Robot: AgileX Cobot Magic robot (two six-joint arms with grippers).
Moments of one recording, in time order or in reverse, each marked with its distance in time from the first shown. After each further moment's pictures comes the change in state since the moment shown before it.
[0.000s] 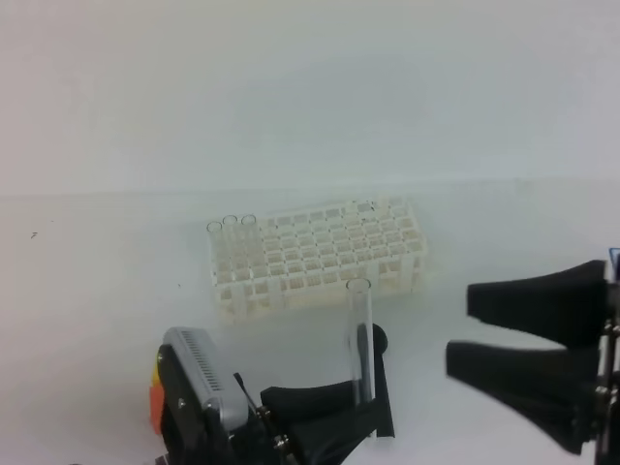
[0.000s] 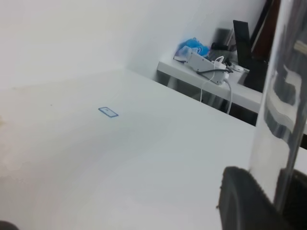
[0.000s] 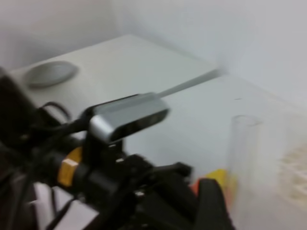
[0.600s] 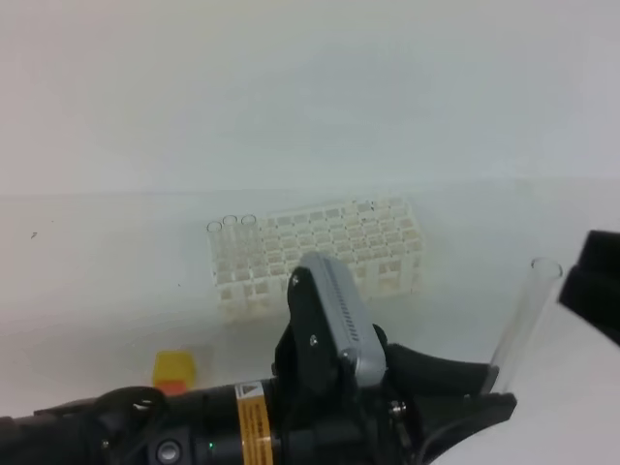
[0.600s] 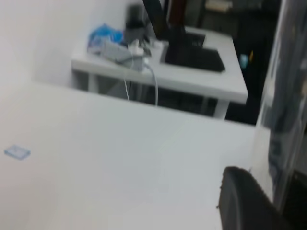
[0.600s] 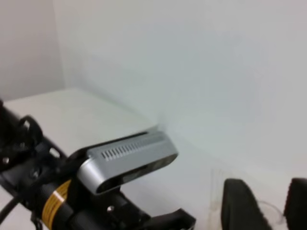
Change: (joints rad) left arm -0.043 -0.011 -0.308 0.312 0.294 -0.204; right arm 0.000 -0.248 0.000 -0.107 -0.171 0.129
